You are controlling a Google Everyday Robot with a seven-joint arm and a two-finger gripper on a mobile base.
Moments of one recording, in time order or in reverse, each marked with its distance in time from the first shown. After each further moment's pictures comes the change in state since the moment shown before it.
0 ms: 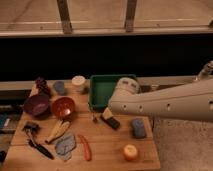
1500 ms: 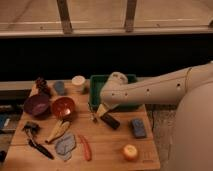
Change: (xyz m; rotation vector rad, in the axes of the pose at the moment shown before) arm -0.034 0.014 0.061 -0.080 0.072 -0.065
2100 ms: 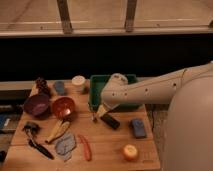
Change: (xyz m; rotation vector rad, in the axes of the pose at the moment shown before) arm 0.003 0.001 0.011 -0.014 0.008 0.005
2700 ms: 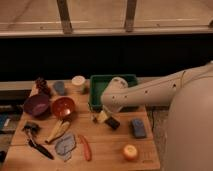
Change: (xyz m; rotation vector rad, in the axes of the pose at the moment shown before) arm 0.034 0.020 0.003 -0.030 0.082 0.030
